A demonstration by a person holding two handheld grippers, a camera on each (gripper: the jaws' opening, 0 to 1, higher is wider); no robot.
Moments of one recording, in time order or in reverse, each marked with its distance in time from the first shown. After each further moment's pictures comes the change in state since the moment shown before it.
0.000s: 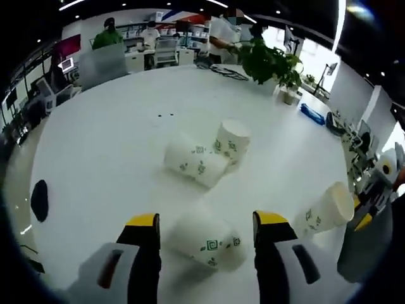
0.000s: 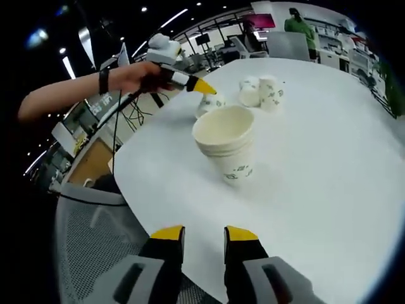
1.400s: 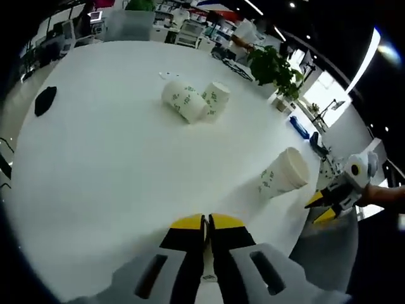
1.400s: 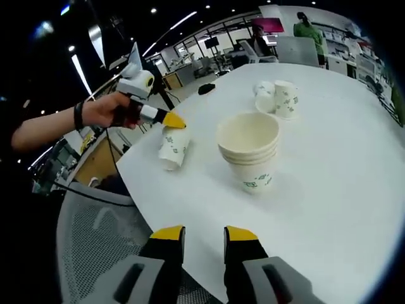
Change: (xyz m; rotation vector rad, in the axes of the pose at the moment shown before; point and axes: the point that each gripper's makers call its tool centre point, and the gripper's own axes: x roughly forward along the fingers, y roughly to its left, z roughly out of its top) left arm -0.086 -0.071 -0.091 -0.371 -0.069 -0.066; right arm 0.006 0.026 0.009 -0.042 -0.034 0.047
